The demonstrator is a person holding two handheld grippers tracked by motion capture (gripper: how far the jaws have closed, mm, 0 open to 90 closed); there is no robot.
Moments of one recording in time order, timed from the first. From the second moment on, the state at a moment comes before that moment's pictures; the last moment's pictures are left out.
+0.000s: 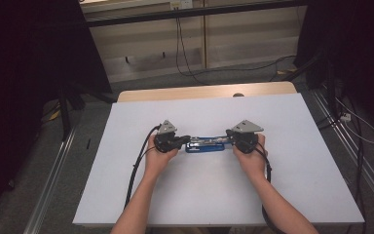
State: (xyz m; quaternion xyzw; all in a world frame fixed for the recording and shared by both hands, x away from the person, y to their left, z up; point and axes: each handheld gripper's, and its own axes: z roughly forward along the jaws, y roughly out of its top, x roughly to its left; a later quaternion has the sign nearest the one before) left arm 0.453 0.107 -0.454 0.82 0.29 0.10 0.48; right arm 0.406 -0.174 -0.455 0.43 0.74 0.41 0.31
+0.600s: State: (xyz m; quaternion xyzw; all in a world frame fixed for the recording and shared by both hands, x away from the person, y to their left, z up) left arm 0.452 0.105 -0.449 0.81 0.29 0.08 0.50; right arm 0.406 -0.178 -0.452 0.43 0.75 0.41 0.30
